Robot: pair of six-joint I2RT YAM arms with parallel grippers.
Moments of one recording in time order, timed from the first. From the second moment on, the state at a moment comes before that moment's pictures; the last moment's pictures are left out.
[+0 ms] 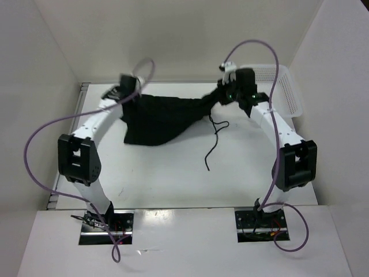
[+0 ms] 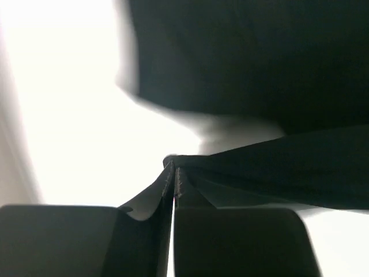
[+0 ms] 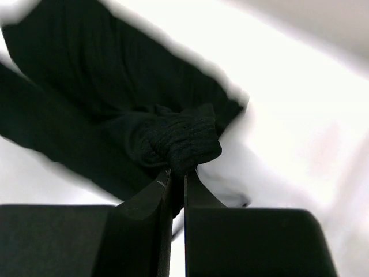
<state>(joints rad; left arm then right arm) -0.25 1.75 1.44 -0.68 -0.23 0.09 0.24 1.63 1.39 -0.33 -0.28 -0.08</state>
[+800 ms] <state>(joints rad) -0.33 0.98 1.19 -1.14 -0.11 0.07 0.24 1.24 1.18 -0.97 -0.49 -0.57</state>
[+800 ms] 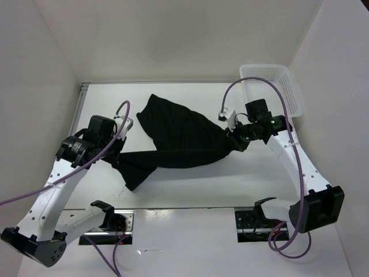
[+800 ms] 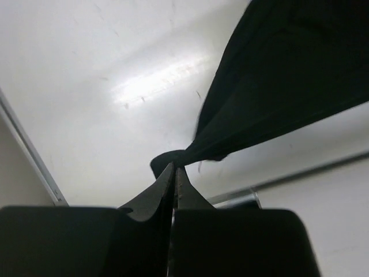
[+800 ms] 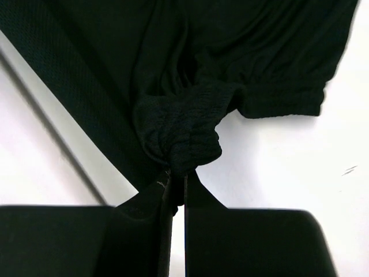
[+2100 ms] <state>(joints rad) -0.10 1.87 2.37 -0.60 -0.32 0.07 0.28 2.00 2.37 -0.52 -0.06 -0.17</state>
